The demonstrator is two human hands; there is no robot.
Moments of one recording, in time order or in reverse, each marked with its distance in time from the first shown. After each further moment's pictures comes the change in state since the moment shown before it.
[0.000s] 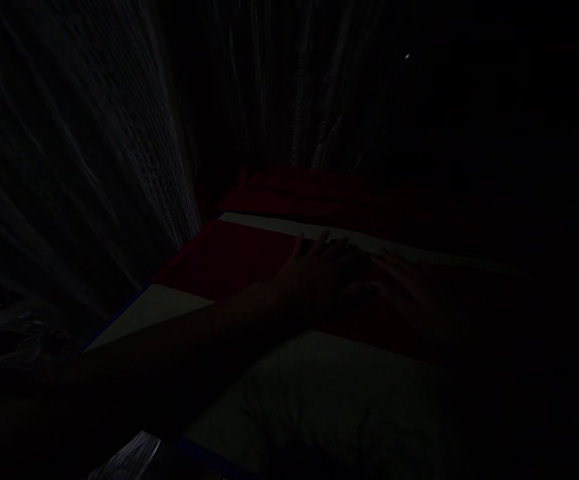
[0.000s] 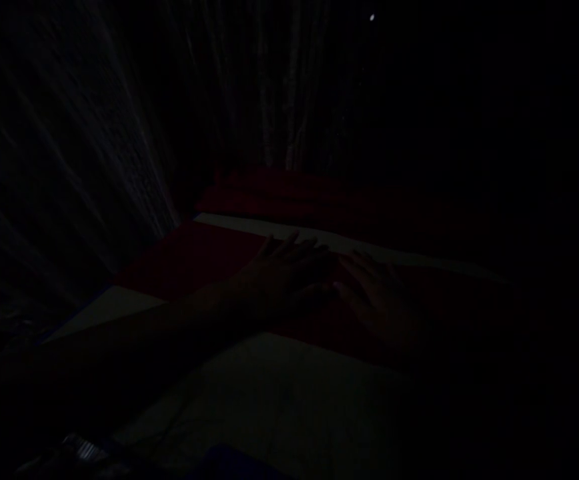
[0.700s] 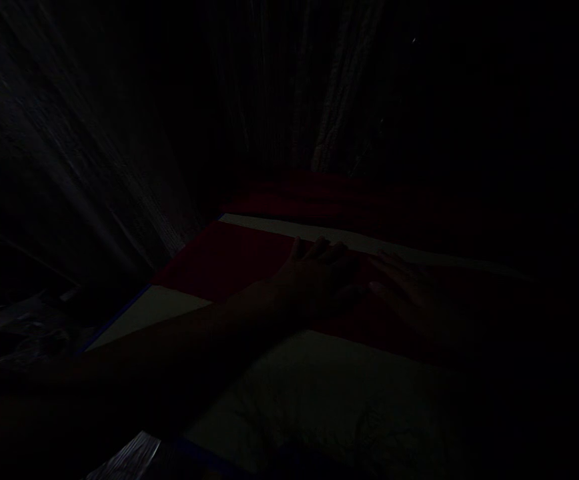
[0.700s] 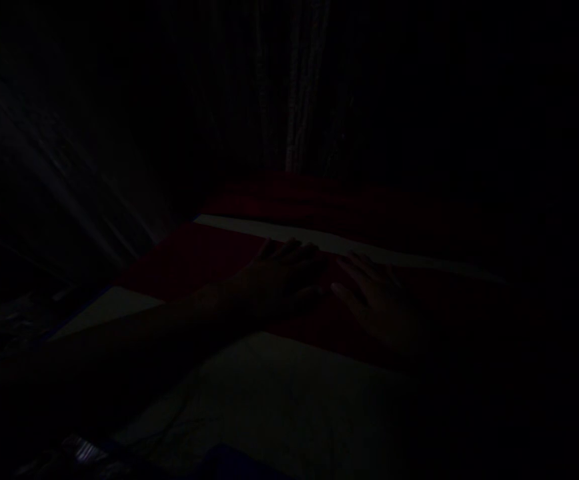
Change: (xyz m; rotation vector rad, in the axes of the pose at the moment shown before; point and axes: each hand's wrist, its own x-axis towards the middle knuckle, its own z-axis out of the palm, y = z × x) left_hand 0.002 -0.003 0.002 0.048 -0.024 0.004; right_hand 0.000 0.005 0.004 0.000 -0.032 0.001
